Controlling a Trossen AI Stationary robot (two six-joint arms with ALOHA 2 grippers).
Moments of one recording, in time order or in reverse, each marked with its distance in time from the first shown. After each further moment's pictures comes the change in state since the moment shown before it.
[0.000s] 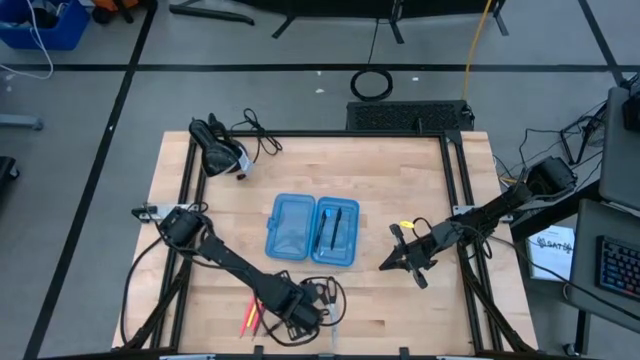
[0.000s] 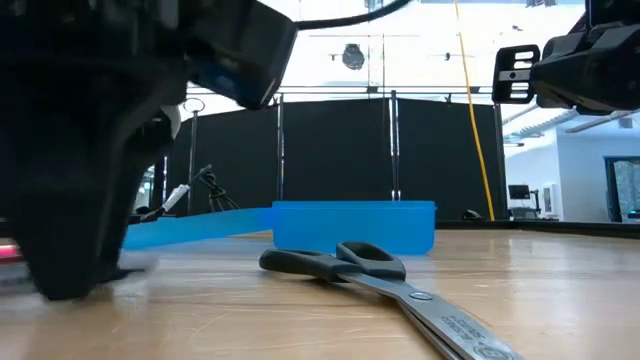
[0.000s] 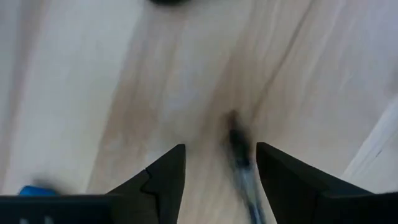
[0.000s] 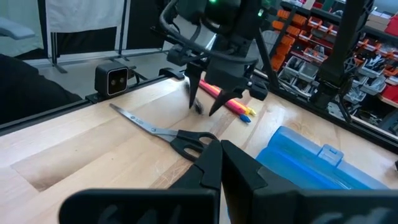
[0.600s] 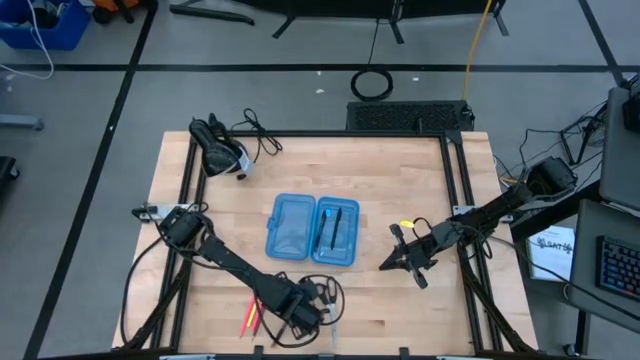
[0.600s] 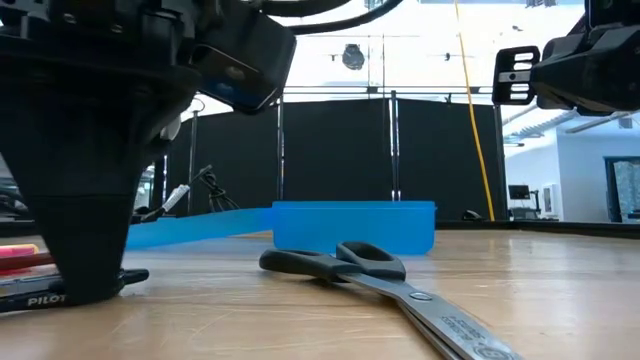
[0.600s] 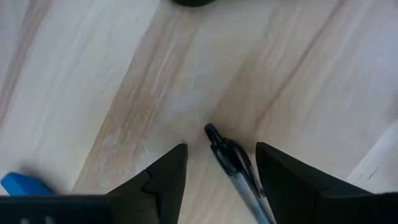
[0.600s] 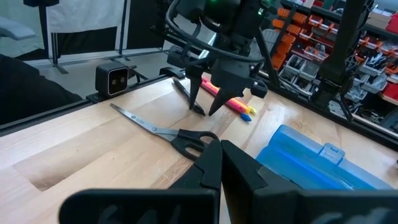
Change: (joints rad) left arm -0.001 0.029 -0.018 0.049 0.000 -0.148; right arm 0.000 0.000 0.000 -0.004 0.000 0.008
